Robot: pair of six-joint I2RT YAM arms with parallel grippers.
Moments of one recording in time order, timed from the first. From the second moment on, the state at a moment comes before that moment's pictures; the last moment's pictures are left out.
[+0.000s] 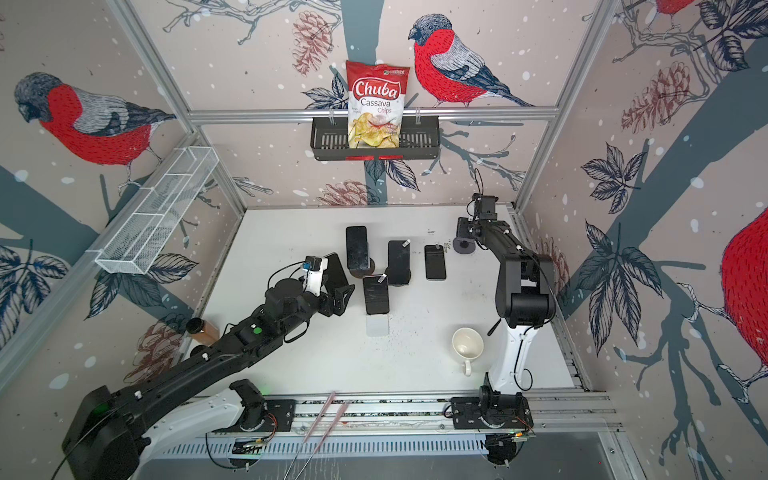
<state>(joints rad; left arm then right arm) -0.70 0.99 0.56 0.07 -0.06 -0.29 0.03 2.01 1.52 -0.29 -0.05 0.03</state>
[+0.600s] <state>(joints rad) -0.70 0.99 0.57 0.07 -0.06 -0.30 0.02 2.03 1.52 -0.28 -0.09 0.01</state>
